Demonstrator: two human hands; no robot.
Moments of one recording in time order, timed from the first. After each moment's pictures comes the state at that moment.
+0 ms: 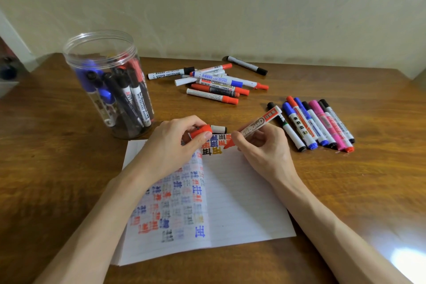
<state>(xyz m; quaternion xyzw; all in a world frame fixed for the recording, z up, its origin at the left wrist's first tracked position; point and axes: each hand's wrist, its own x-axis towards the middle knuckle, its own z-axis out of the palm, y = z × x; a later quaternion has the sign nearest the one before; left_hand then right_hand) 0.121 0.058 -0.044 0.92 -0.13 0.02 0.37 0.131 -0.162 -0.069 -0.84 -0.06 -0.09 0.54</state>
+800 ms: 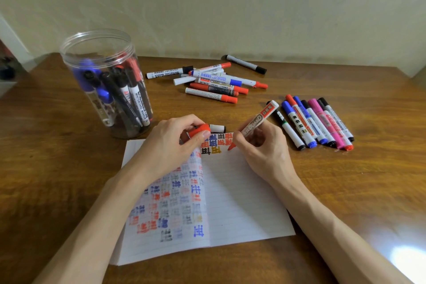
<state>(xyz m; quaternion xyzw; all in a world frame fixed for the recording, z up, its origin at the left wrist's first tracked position) 0.121 0.058 -0.044 0.92 -0.12 0.02 0.37 0.130 -0.163 -0.070 -0.85 -0.07 -0.11 0.52</state>
